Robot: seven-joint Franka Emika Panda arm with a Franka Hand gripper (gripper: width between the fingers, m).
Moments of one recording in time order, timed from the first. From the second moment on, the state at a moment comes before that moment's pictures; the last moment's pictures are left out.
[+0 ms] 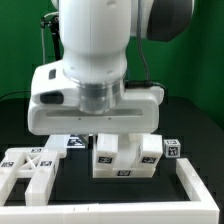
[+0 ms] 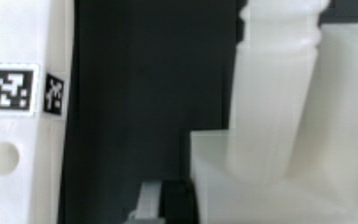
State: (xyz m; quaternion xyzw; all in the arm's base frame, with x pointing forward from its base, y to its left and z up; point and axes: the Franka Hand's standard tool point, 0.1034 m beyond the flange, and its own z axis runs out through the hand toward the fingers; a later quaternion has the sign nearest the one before) arm 0.560 -0.017 0.071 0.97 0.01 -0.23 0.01
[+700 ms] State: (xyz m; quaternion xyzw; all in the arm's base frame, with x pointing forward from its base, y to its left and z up) arm 0.540 -0.030 0.057 0.89 -0.02 -0.45 0.01
